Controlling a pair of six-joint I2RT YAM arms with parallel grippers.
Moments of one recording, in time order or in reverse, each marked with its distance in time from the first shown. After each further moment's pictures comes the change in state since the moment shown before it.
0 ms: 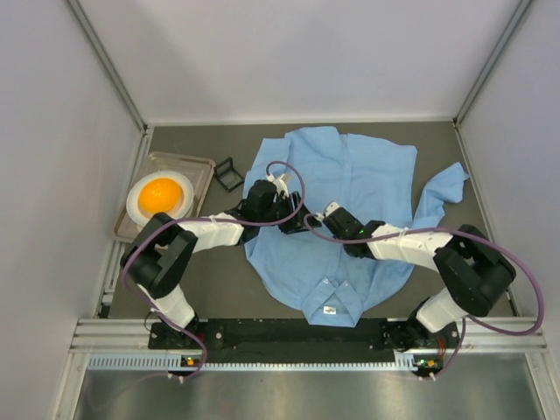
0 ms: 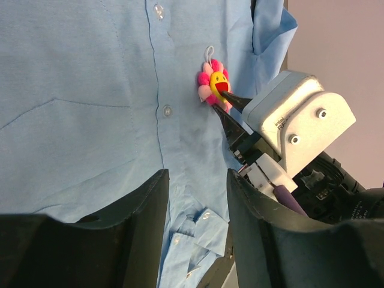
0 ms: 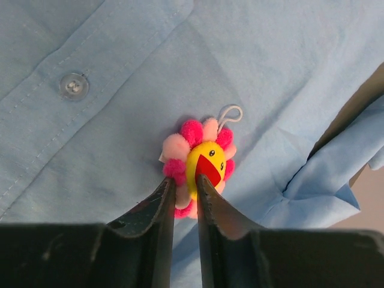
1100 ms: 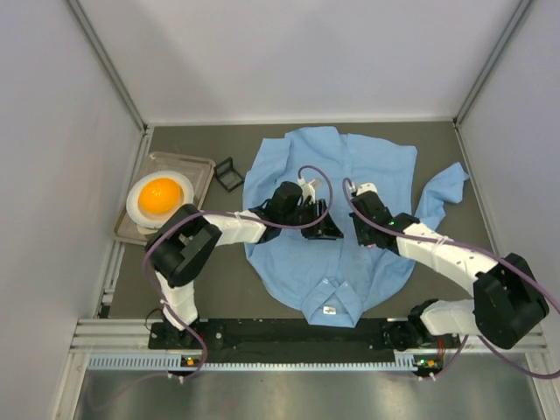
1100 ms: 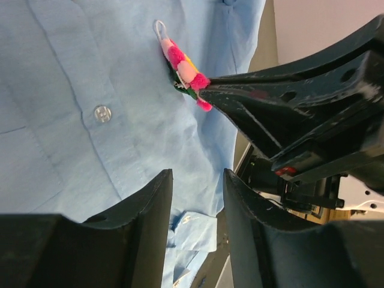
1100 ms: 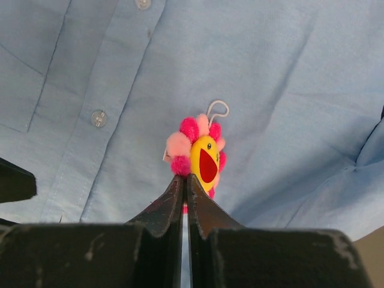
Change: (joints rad) left arm -0.116 0.146 0.140 0.012 0.090 0.031; right arm -0.147 -0.224 0.013 -0.066 -0.238 0.415
